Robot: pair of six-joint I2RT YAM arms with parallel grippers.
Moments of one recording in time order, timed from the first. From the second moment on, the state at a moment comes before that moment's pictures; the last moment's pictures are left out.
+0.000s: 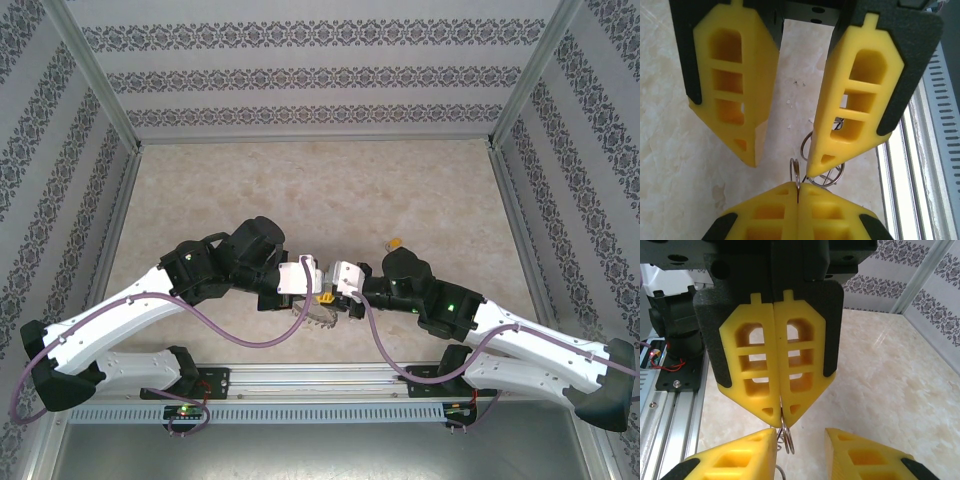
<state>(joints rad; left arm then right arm) -0.95 1.15 1.24 -0.94 0.26 0.59 1.03 0.87 0.72 -0.19 -0.25 -0.32</state>
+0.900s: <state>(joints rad) -0.96 1.13 1.22 -0.91 0.28 0.59 1.03 0.86 0.72 -0.19 -0.33 -0.32</state>
